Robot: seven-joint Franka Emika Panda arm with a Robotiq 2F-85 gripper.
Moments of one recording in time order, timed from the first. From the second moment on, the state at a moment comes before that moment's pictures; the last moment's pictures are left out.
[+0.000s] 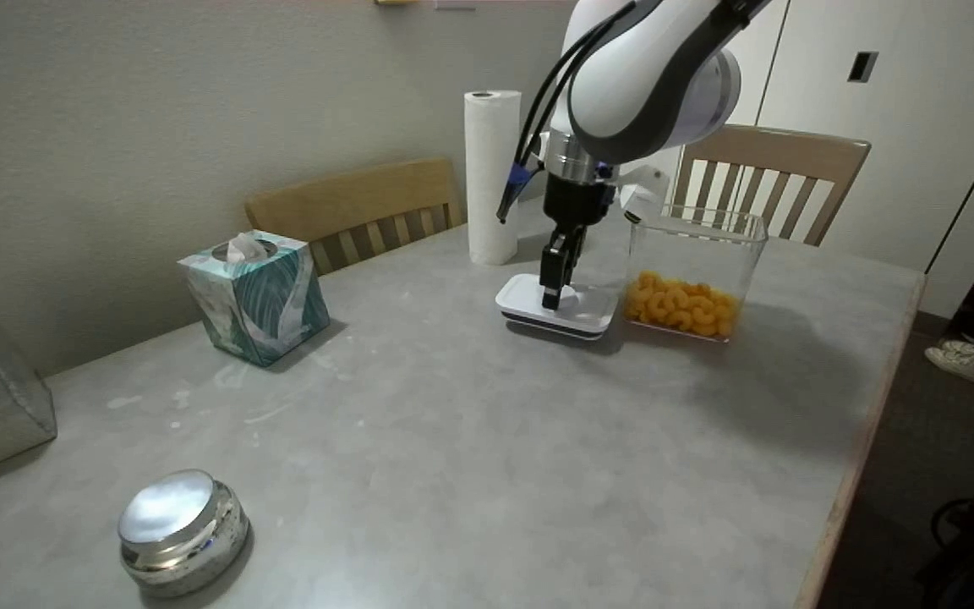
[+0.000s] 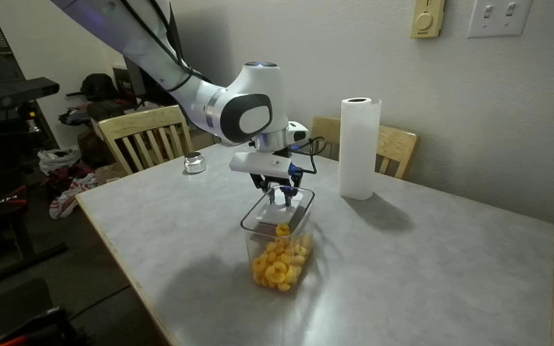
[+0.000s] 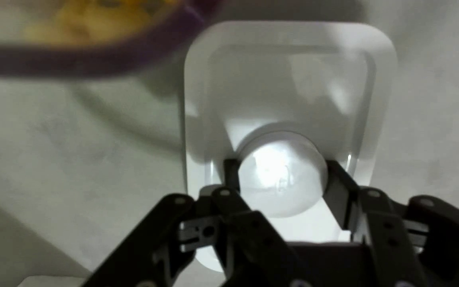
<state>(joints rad) -0.13 0.67 0.11 -1.79 -0.04 2.58 -0.42</state>
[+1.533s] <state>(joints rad) -0.21 0.27 0.04 -1.91 0.15 2.17 -0.62</state>
